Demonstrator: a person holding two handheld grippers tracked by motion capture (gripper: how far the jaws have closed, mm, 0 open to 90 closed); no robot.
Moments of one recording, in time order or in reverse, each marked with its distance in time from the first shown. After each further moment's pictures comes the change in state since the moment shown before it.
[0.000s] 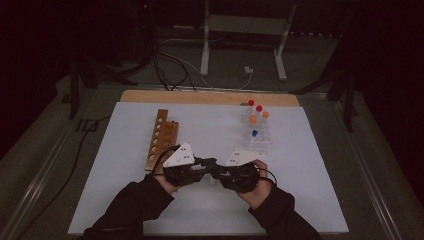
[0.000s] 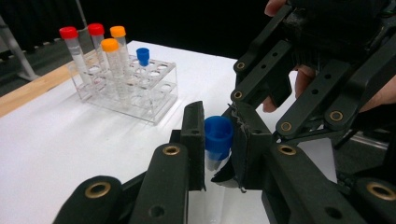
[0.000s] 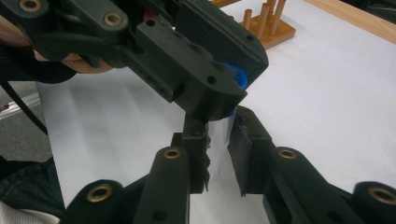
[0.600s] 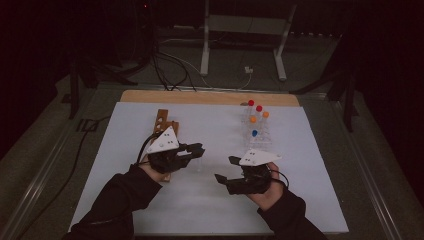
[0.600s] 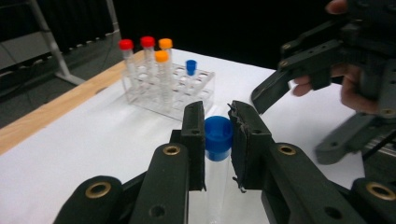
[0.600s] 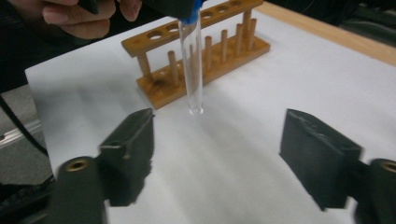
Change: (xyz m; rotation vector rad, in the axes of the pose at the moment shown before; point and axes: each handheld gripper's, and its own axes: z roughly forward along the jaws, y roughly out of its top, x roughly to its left) left arm 0.032 0.014 -0.035 -0.013 0.107 -0.023; right arm -0.009 -0.011 -0.025 -0.098 -0.041 0.068
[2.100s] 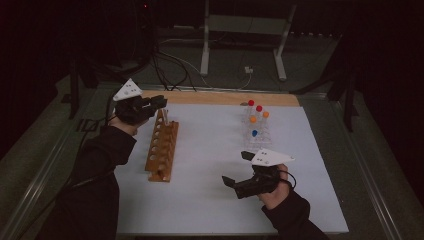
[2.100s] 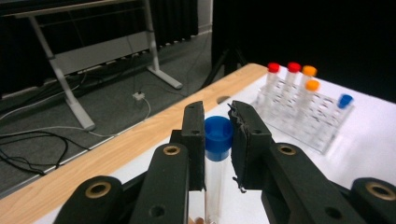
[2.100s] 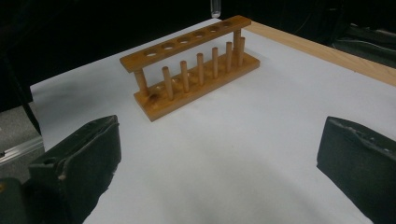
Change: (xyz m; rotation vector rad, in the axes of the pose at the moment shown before) left arm 0.124 0.024 -0.042 -0.009 0.314 -0.101; right arm -0.012 -0.007 -0.014 -0.082 0.004 0.009
